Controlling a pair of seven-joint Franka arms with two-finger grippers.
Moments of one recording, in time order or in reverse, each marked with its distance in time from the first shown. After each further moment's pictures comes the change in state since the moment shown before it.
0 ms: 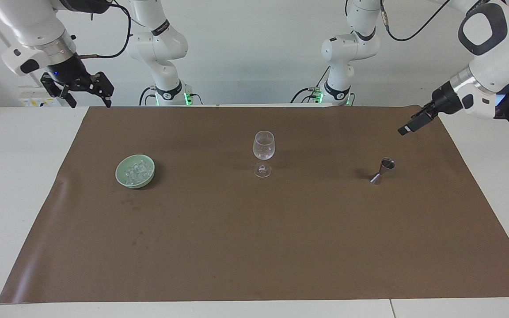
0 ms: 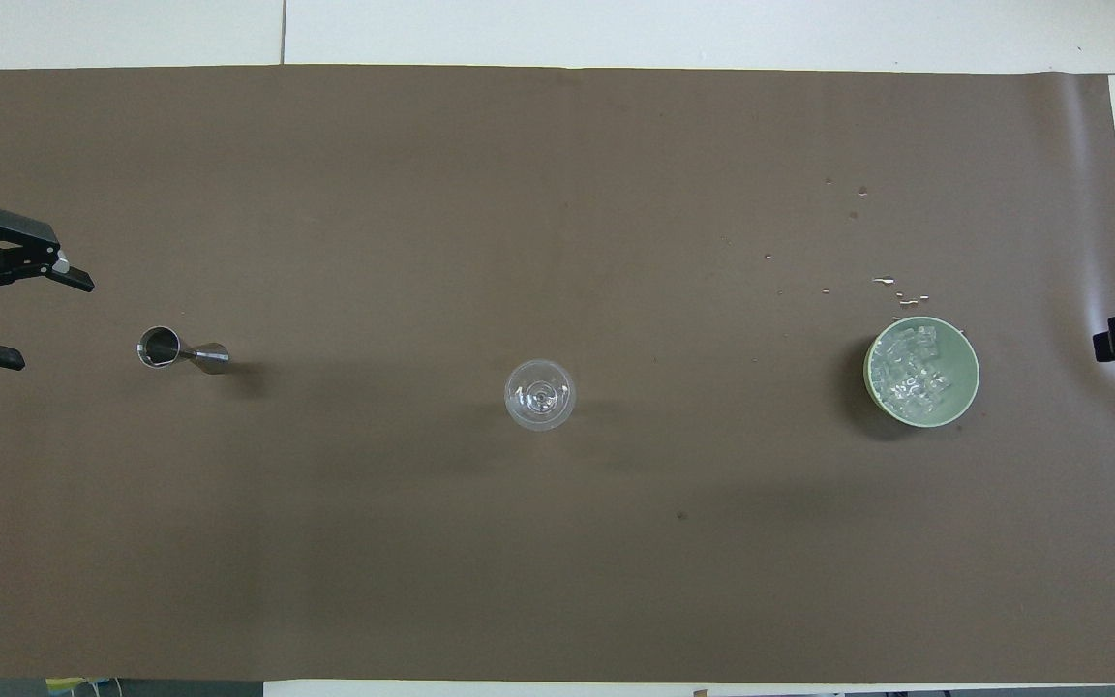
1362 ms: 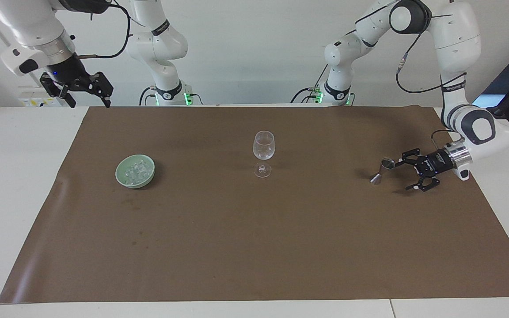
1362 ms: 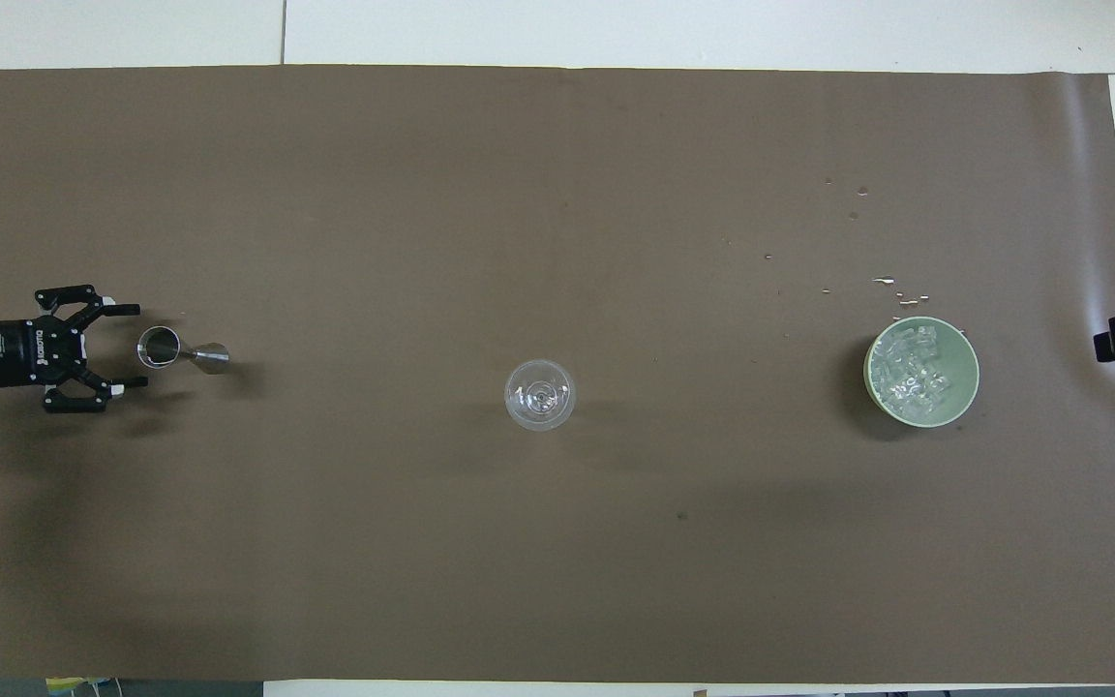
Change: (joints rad) left arm 0.313 0.287 0.002 -0.431 -0.600 0.280 -0.077; right arm 0.000 0.000 0.002 0.000 0.000 0.000 0.000
